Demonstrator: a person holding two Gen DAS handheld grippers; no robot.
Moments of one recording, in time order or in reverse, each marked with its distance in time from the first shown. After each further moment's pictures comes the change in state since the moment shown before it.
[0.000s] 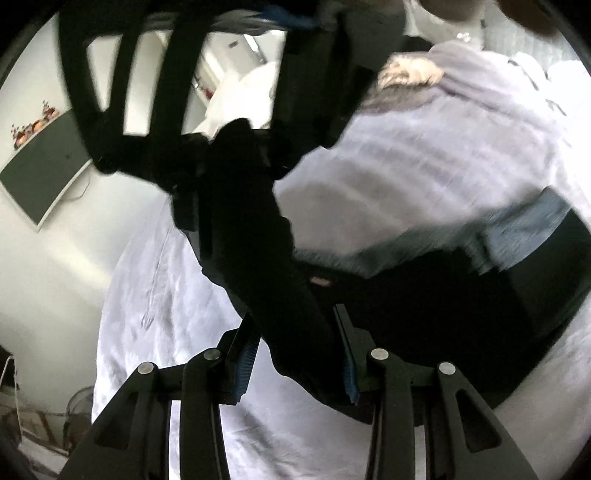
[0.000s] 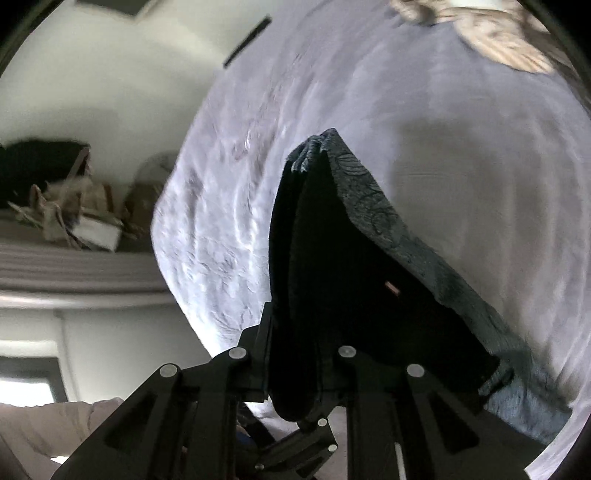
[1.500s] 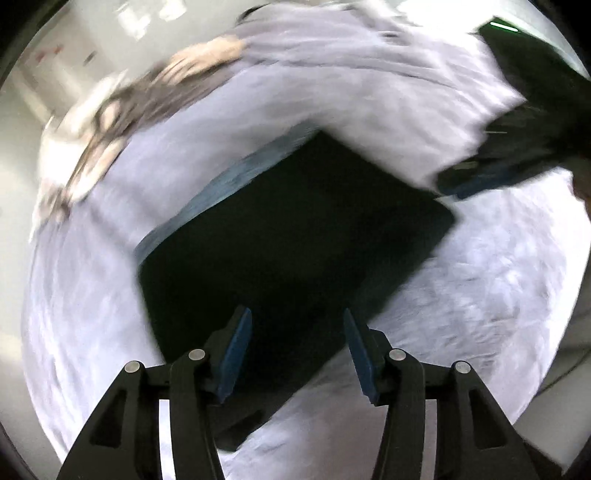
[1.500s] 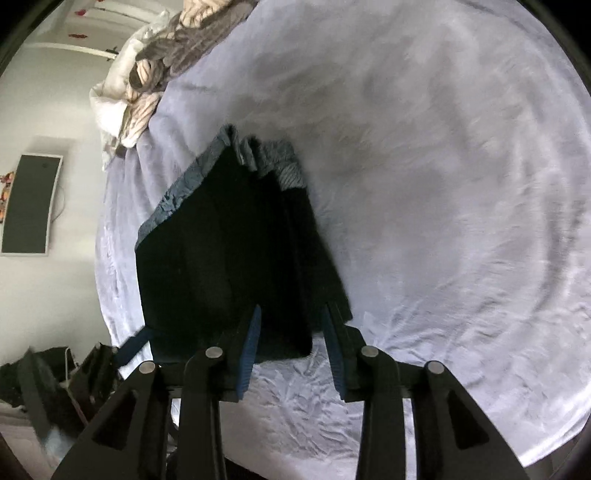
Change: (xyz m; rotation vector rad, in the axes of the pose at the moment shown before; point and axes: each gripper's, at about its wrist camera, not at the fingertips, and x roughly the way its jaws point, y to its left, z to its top) left arm -0.039 -0.213 0.028 0.276 0.158 -0.387; right arm -0.114 -0.298 -0.357 0.767 -0.457 -0.054
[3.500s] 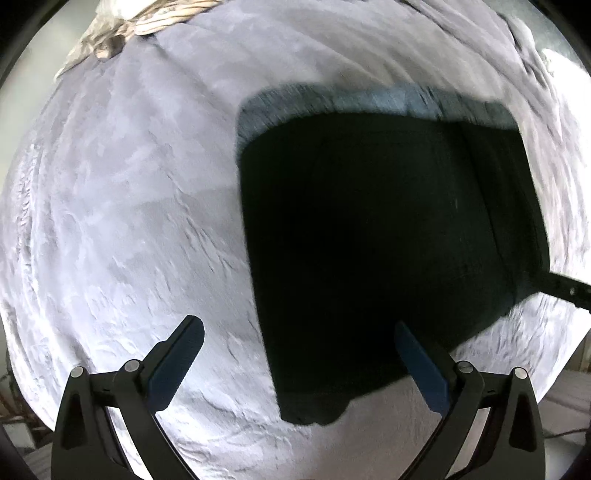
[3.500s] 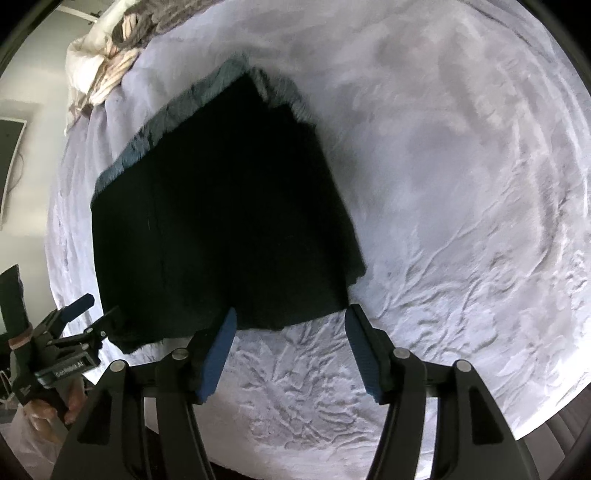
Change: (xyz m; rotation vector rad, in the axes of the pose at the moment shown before) left arm 0.073 0.115 -0.014 -0.421 0.272 -0.070; right arm 0.031 0.026 -0.031 -0.058 0.049 -0.220
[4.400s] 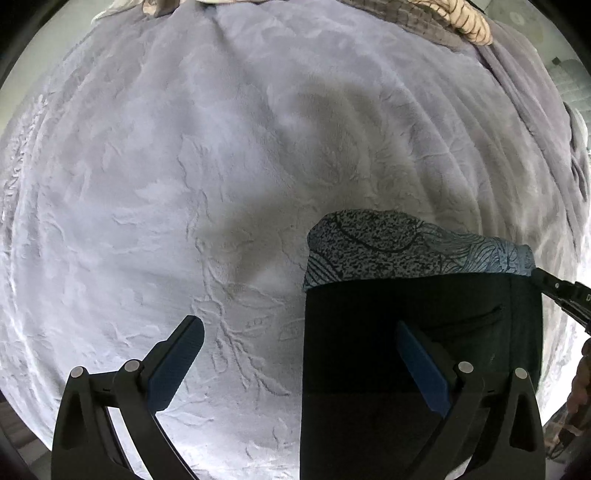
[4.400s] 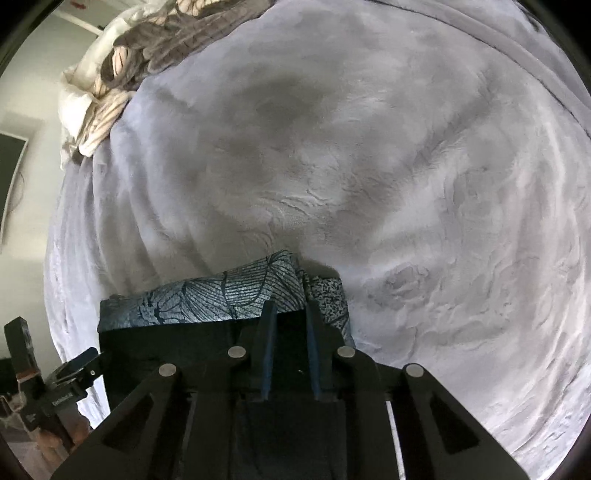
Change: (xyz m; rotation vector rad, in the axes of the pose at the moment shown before) left arm 0.035 0.051 0.100 -0.251 -0.014 -0.067; right arm 0.026 0.012 0.130 -0.035 -0.092 0.019
